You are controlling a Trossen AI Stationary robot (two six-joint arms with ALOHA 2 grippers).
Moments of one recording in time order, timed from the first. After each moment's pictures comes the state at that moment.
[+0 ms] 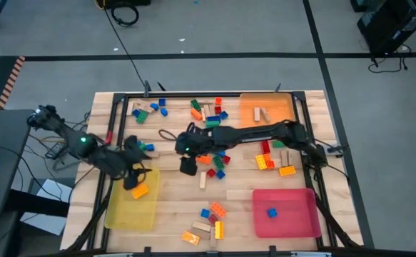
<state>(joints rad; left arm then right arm) -0.57 0.73 0.78 -0.86 -0.48 -0.55 0.03 2.21 2.03 -0.78 0.13 0.23</state>
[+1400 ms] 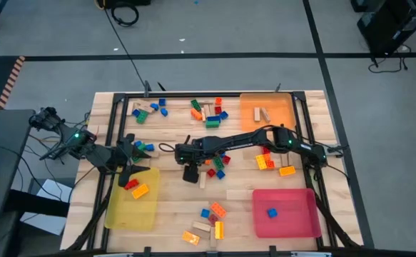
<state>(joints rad) -0.57 0.51 0.62 -0.62 -0.47 -0.45 0.02 2.39 1.97 -0.72 0.00 0.24</state>
